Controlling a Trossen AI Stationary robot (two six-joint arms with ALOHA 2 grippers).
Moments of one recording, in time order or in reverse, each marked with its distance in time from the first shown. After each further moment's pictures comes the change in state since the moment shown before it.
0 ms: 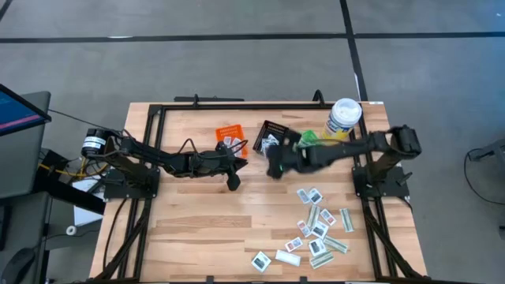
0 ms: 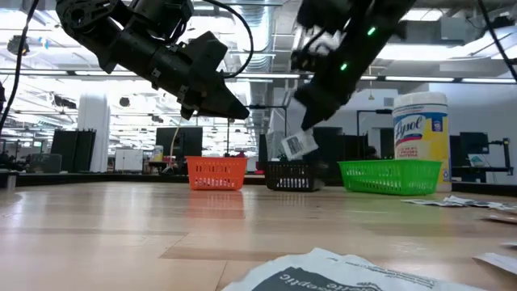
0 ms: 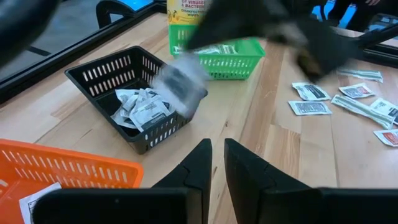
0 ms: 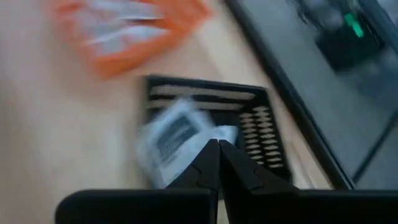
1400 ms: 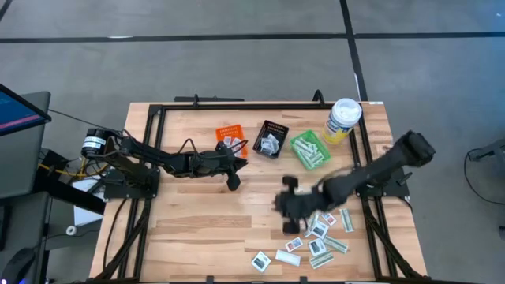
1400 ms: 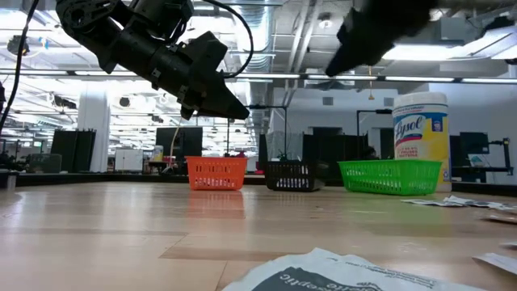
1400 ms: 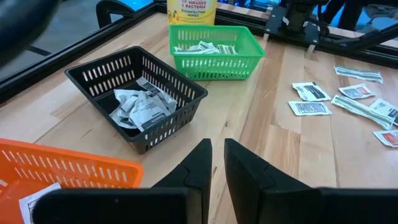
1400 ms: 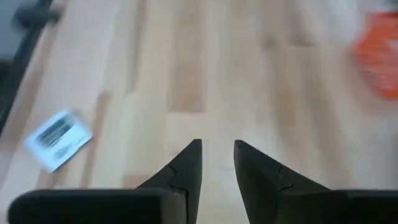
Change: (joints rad) left arm 0.000 0.000 0.000 0.000 0.000 -0.003; right arm 0.447 -0.067 0.032 -0.002 -0.347 0.198
